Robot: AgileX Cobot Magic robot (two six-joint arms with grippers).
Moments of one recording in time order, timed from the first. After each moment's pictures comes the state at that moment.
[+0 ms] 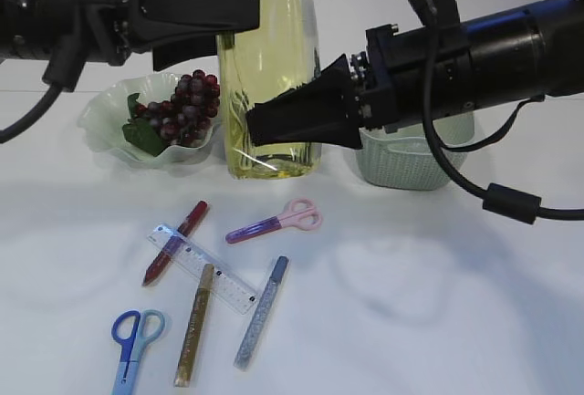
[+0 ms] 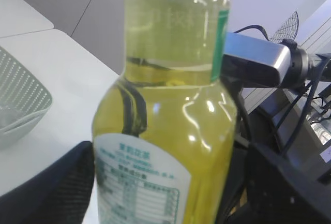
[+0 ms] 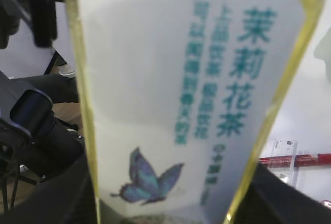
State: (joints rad) left arm -0.22 1.62 -1.08 -1.65 1.15 1.38; right arm 0.28 1.67 -1.09 1.51 1.15 -1.65
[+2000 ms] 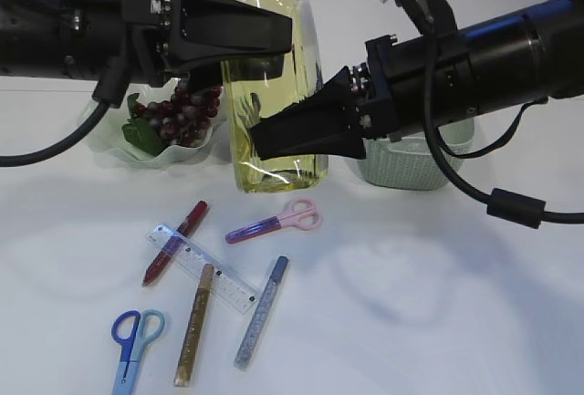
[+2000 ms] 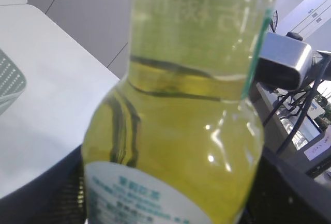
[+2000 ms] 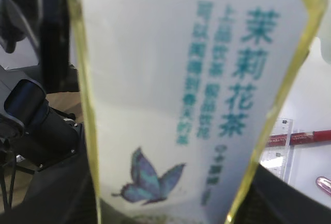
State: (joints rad) left arm -0.26 1.73 -1.12 -1.68 1.19 1.36; right arm 0.28 1.67 -1.09 1.45 1.12 -1.59
